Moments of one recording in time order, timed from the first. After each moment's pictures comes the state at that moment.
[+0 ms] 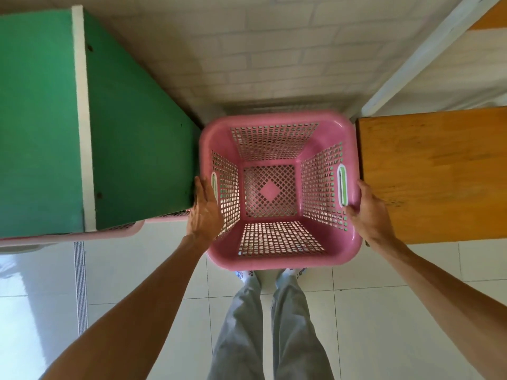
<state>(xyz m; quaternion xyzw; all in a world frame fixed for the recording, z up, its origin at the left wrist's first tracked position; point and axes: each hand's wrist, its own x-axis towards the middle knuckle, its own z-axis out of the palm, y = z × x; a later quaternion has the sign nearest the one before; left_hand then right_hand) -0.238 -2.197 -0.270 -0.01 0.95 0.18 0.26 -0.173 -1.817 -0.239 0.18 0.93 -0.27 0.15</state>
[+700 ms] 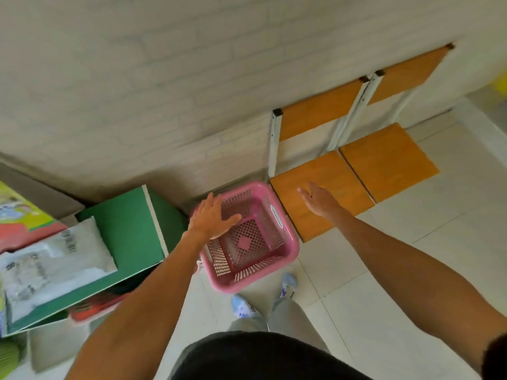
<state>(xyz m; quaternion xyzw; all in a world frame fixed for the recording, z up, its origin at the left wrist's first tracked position) -0.288 -2.113 0.103 0.26 0.92 0.07 0.29 -0.161 -1.809 0.095 0.33 0.88 -0.30 0.18</state>
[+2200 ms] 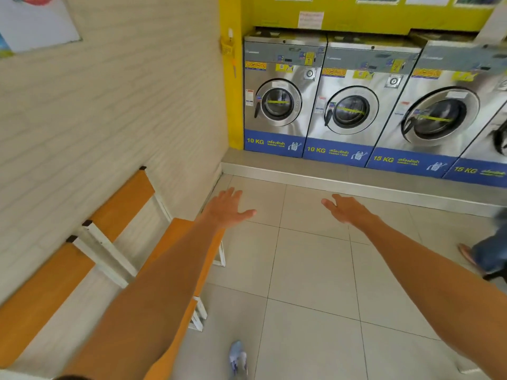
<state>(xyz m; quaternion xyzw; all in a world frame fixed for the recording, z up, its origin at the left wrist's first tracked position) 0.078 -1.422 0.318 0.74 0.66 0.02 0.11 0.433 -1.354 0.302 0.71 0.69 -0.16 0.02</state>
